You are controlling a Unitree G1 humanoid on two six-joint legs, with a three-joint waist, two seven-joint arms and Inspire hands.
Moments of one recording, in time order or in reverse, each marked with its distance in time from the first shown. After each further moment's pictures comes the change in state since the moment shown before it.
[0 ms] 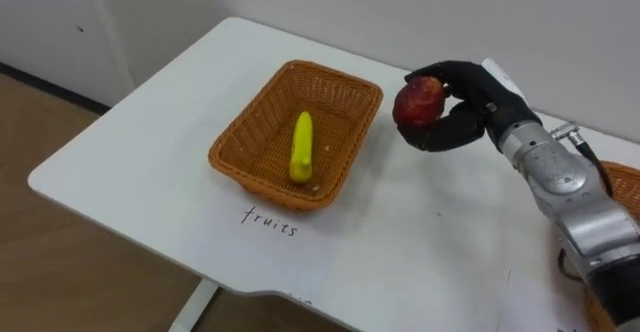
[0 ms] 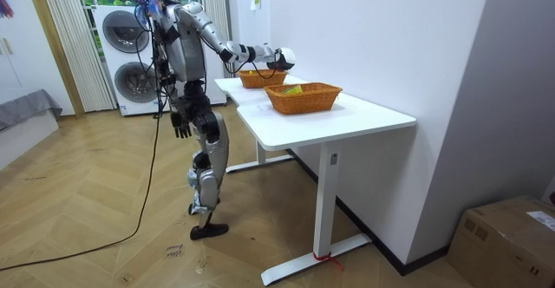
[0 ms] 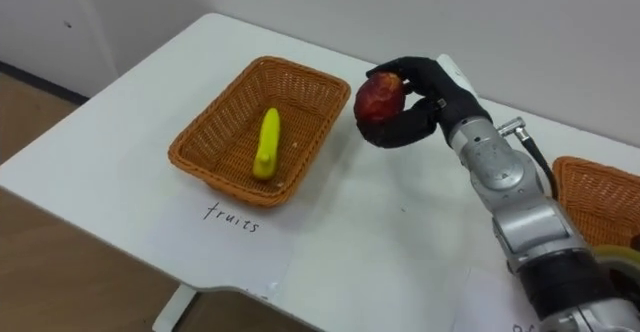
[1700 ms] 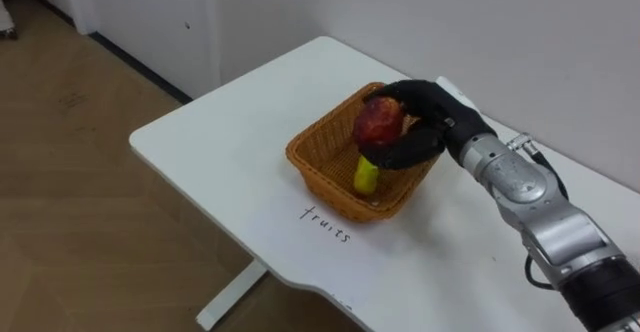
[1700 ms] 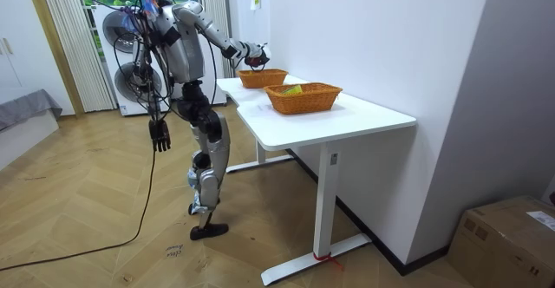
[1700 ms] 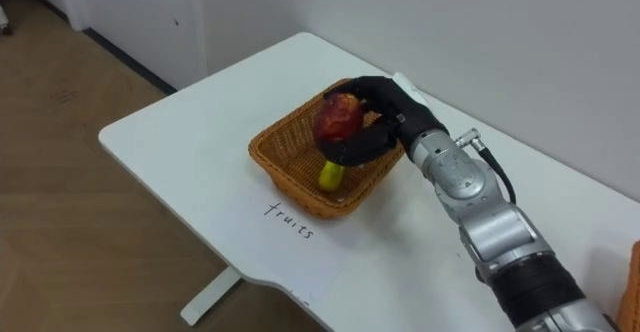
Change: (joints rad) left arm 0.147 -0.005 0.050 -0.061 0.075 0.046 -0.049; right arm -0.001 0.053 0.119 -0.016 0.079 0.043 0.008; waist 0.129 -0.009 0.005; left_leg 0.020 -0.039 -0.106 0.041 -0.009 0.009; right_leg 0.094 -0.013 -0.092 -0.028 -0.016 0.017
